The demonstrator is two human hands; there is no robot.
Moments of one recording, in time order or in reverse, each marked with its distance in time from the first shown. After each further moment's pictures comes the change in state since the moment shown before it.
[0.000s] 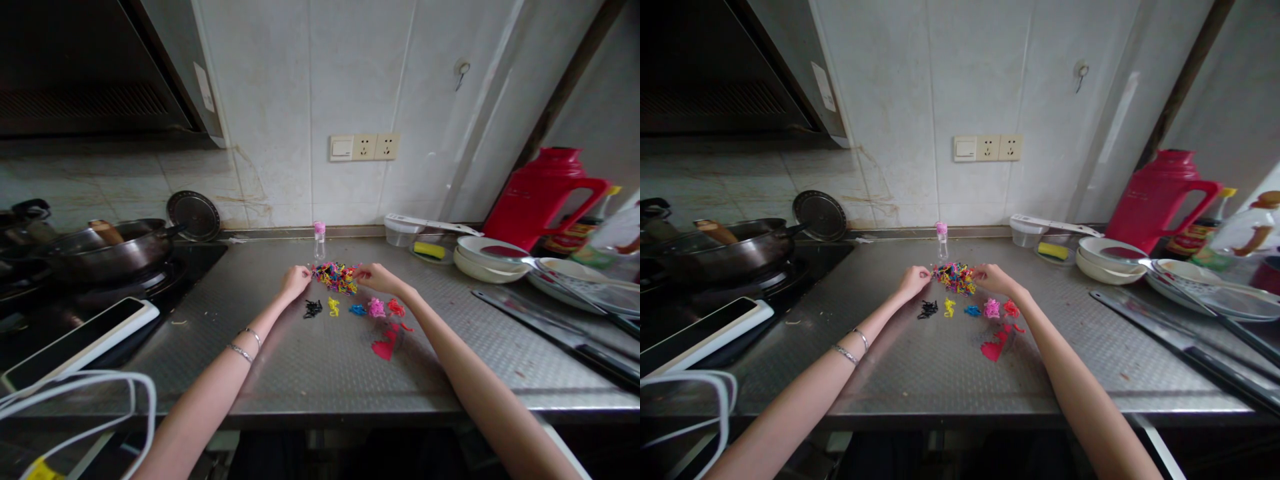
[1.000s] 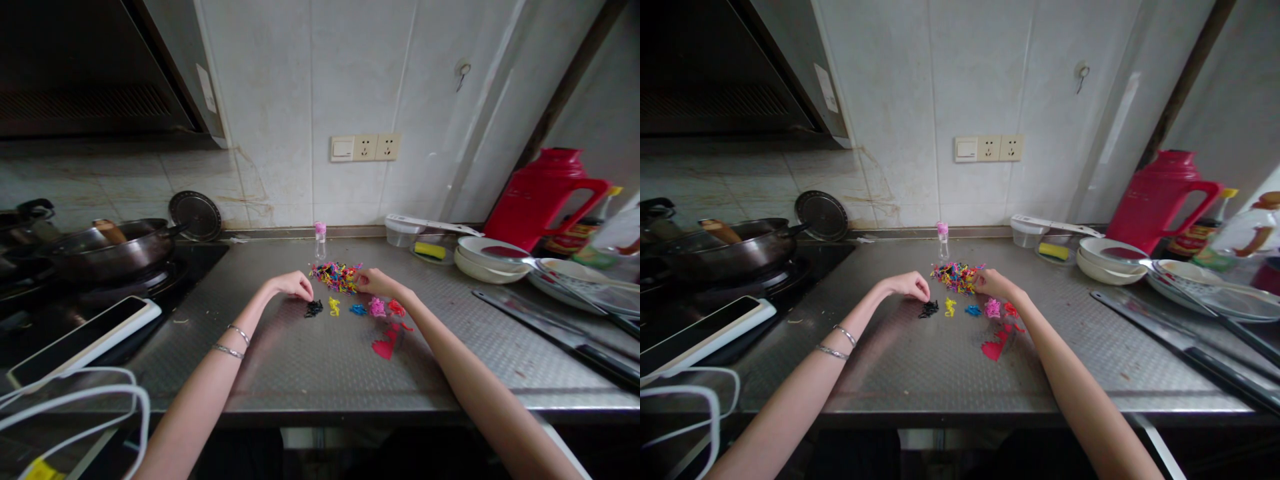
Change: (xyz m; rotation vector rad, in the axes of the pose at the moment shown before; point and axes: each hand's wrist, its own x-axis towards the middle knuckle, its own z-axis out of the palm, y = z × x) left_hand -0.001 -0.004 -0.046 -0.317 -0.836 0.114; right_hand 0.000 0.007 0.011 -0.067 -0.104 0.053
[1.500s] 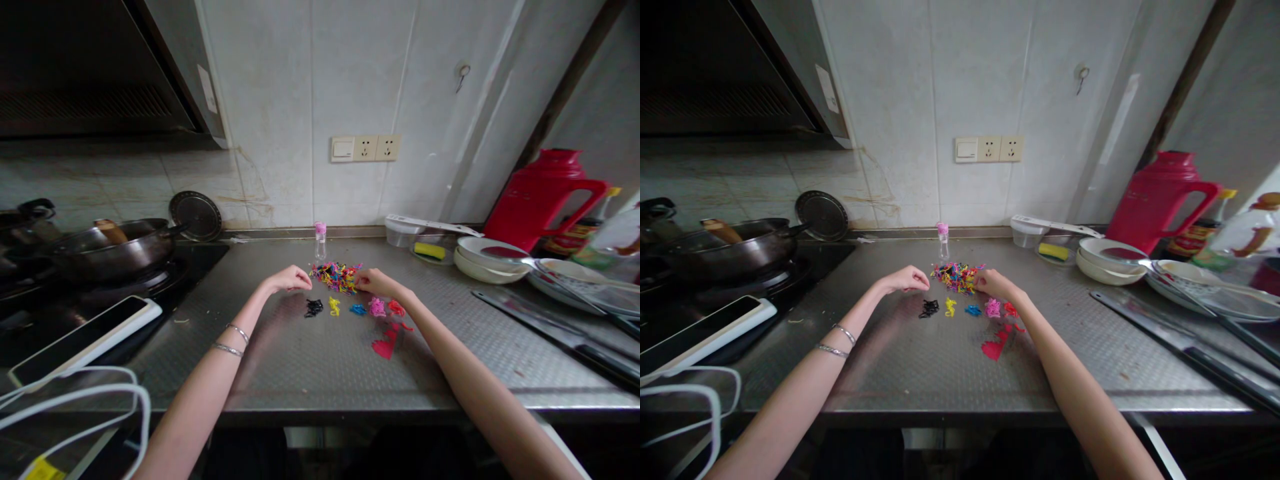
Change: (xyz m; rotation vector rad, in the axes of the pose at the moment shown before) left_hand -0.006 0.002 -0.005 -0.042 0.192 0.006; right_hand 0.001 0.005 0.002 0.003 0.001 -0.028
